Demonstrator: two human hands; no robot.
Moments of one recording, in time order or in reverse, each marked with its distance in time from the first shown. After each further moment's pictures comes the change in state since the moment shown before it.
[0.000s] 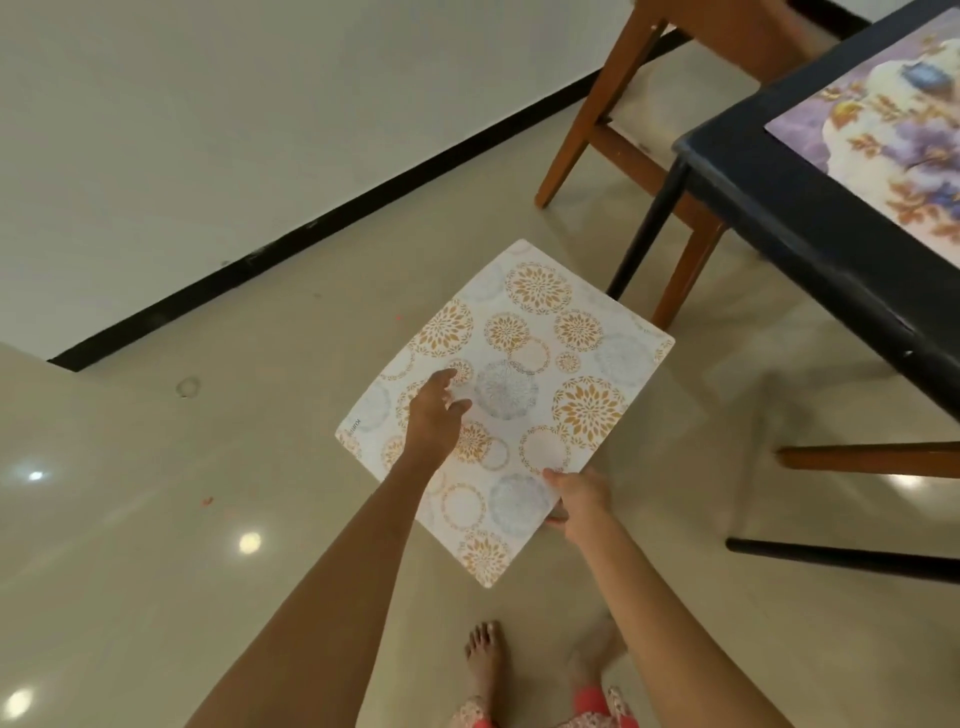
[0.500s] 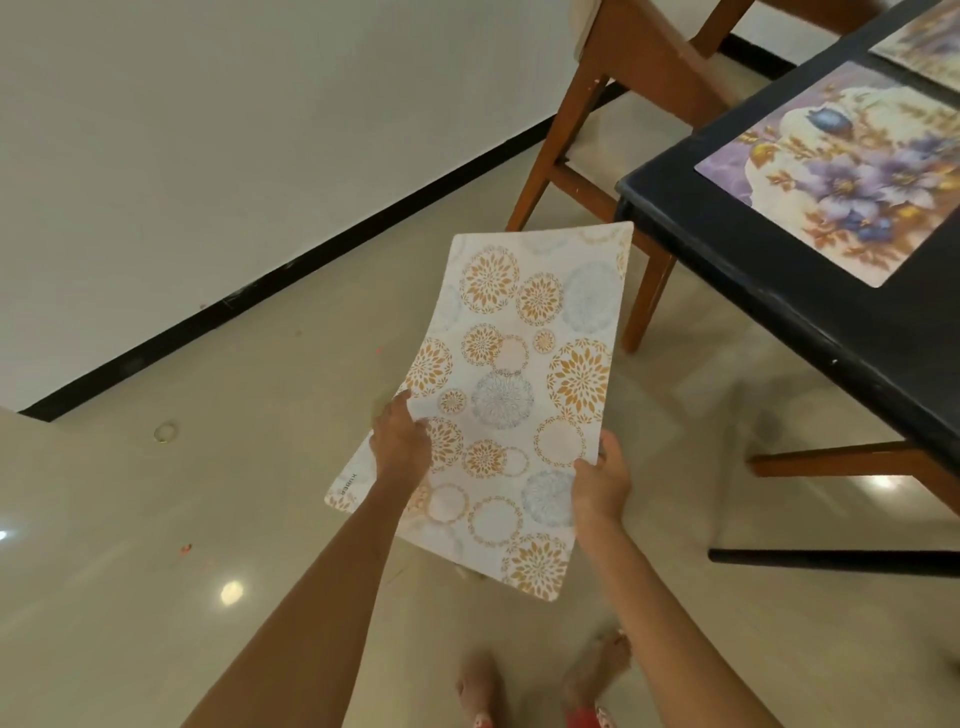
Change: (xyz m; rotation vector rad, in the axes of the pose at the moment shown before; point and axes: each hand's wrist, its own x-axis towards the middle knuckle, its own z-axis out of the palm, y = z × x) left_hand -0.001 0.011 -0.002 0.277 0.133 -0.012; right_hand -0.024 -0.032 -0.033 0.087 0.213 -0.560
